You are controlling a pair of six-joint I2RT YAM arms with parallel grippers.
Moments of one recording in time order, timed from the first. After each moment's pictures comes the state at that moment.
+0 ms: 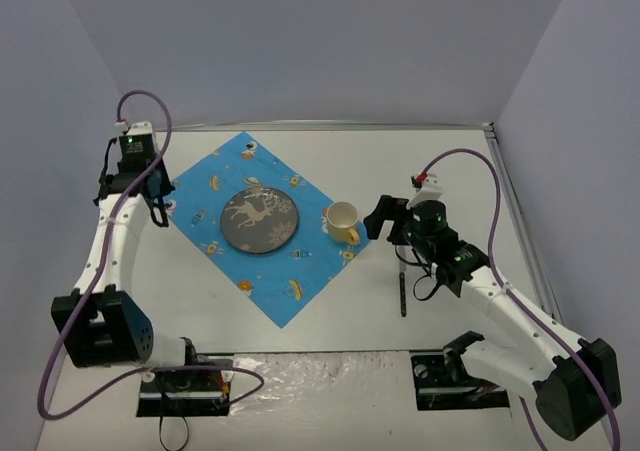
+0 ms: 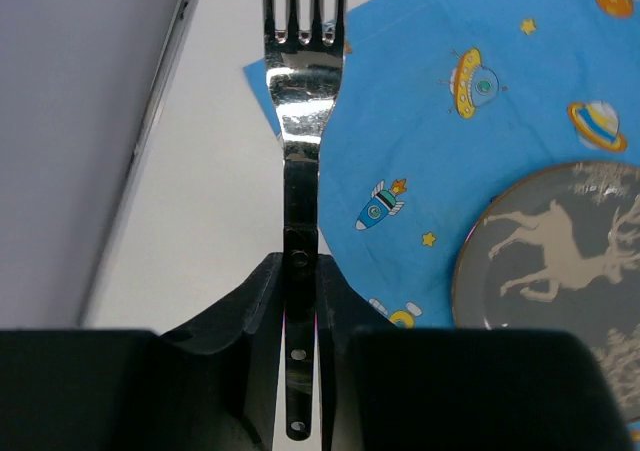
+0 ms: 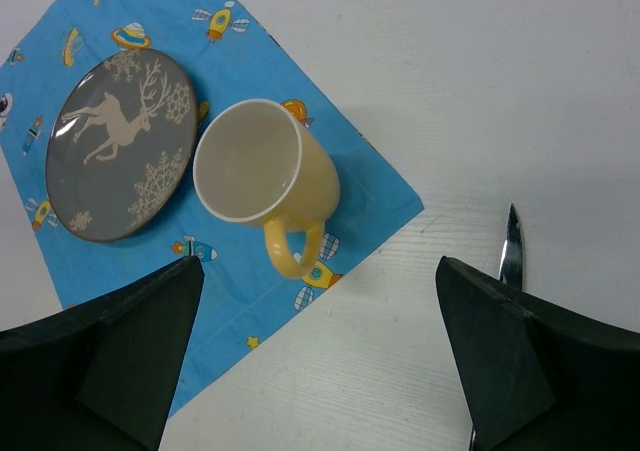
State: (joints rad) left arm 0.11 1.37 1.28 -0.64 -0.21 -0.16; right arm 0.49 1.01 0.66 -0.13 0.11 0.50
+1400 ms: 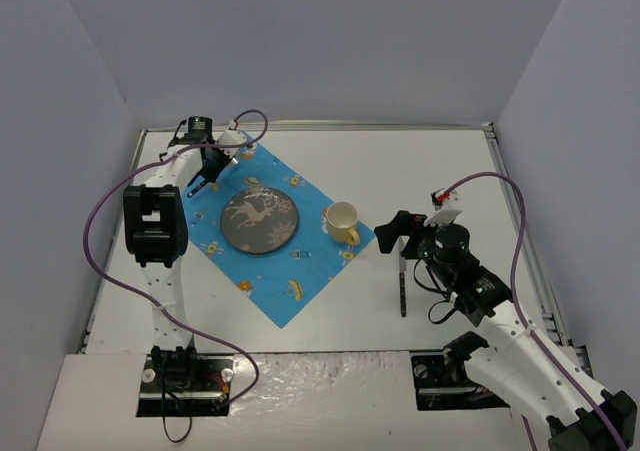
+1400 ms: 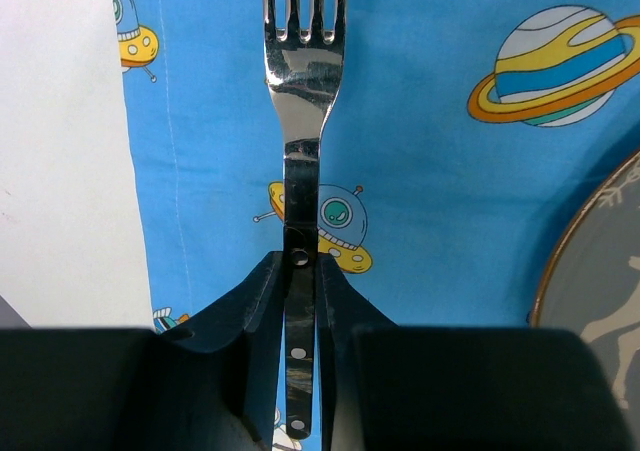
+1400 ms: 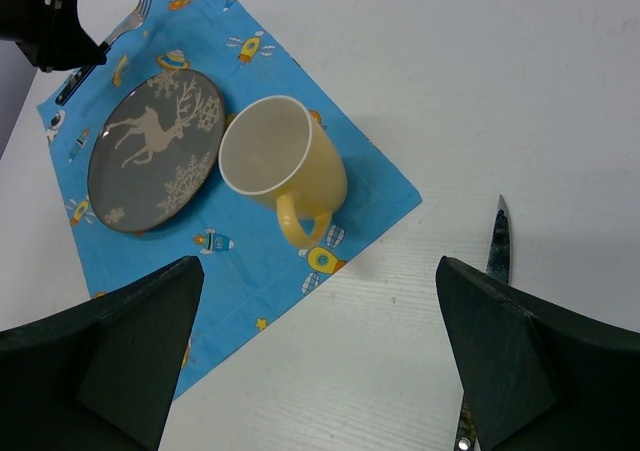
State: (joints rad) left arm -0.03 2.18 1.81 -0.61 0.12 0.71; right arm 0.49 0.72 0.53 -0.14 0.10 0.50
